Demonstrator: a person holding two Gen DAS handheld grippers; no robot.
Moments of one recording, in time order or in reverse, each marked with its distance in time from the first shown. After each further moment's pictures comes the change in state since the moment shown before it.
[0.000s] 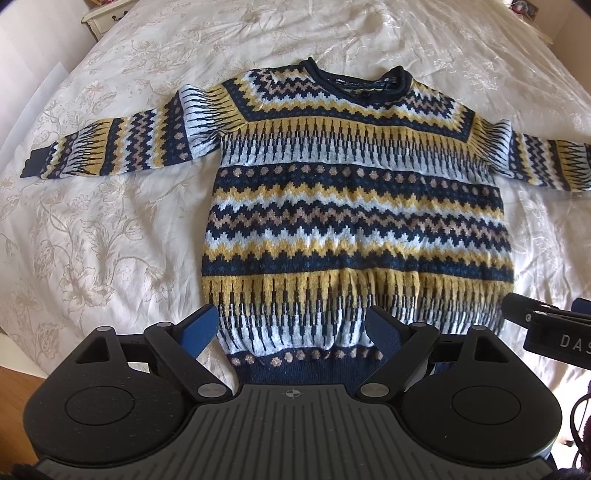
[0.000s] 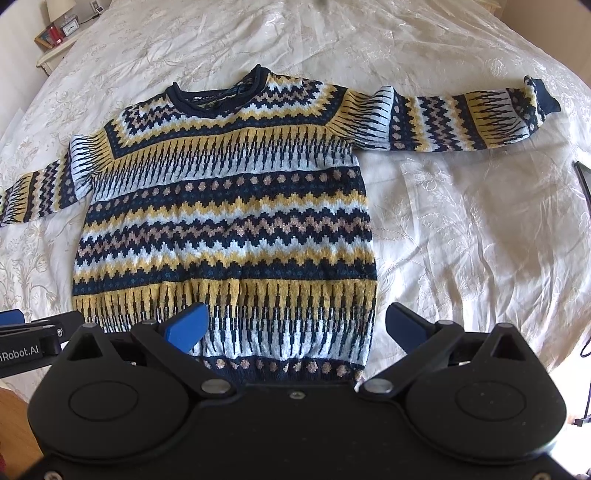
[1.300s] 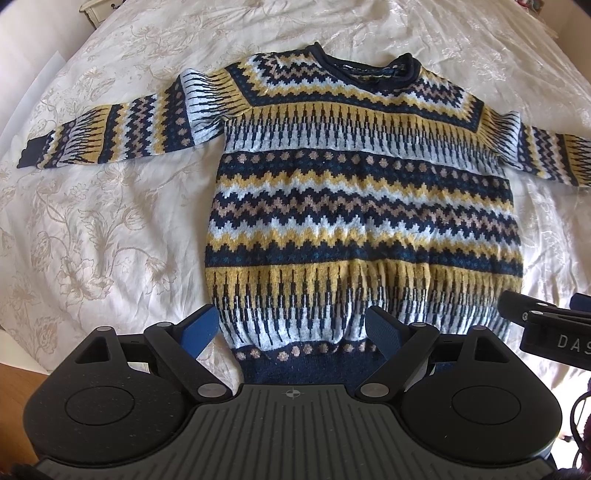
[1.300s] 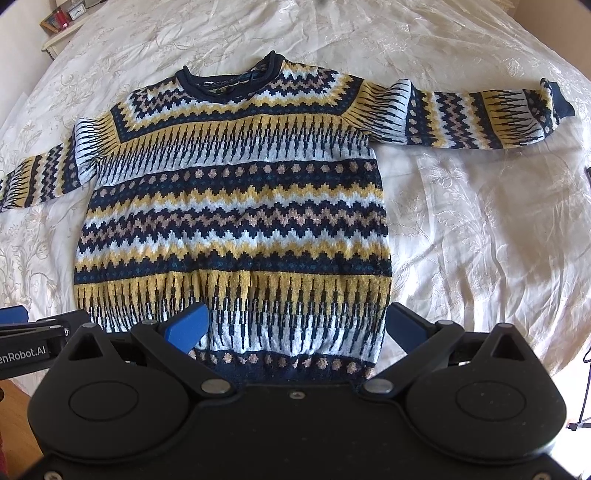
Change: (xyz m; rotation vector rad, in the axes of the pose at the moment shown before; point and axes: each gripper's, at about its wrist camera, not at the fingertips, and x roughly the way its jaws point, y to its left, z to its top) left arm 0.014 0.007 0.002 -0.006 0.045 0.000; right arm 0.011 0.010 0.002 -0.035 0.040 0.006
